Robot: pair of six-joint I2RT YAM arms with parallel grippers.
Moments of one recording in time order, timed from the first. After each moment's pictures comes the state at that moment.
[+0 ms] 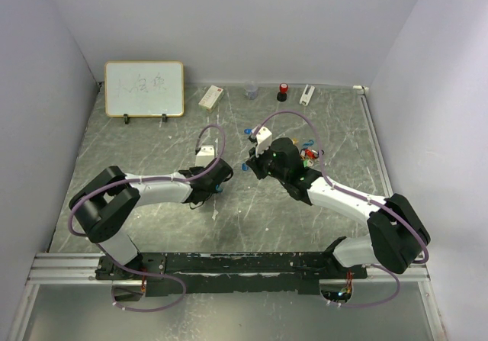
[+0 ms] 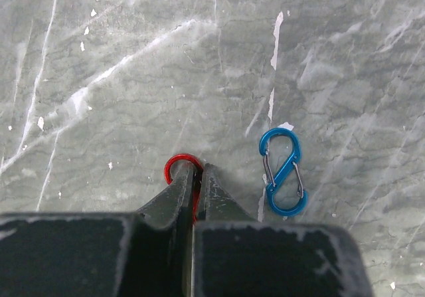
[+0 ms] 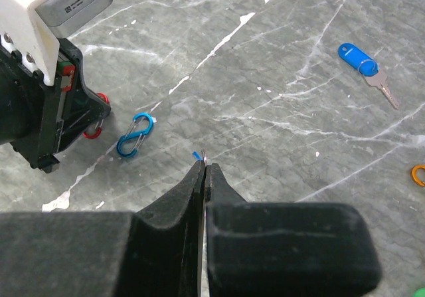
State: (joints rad) left arm -0.87 1.65 0.81 -0.21 -0.60 -0.76; right arm 0.68 1.34 0.70 0.21 -0.09 -0.02
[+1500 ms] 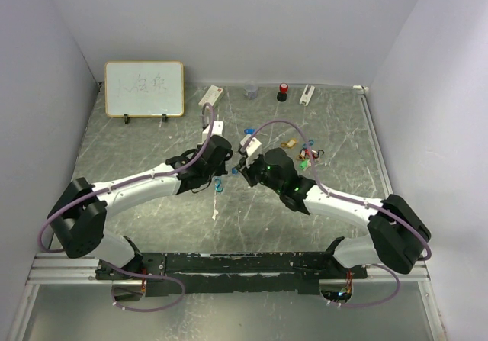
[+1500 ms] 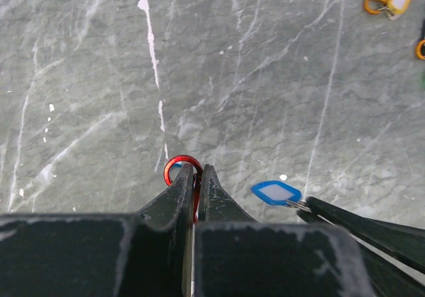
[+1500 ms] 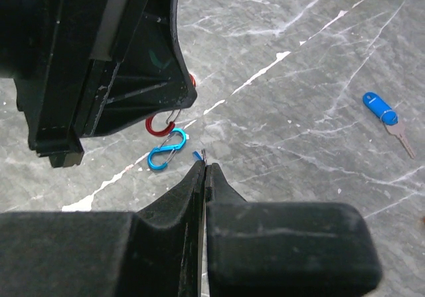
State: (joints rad) left arm -0.87 1.49 0.99 -0.23 -0.49 -0.59; right arm 0.81 1.32 0.64 0.34 -0.05 -0.09
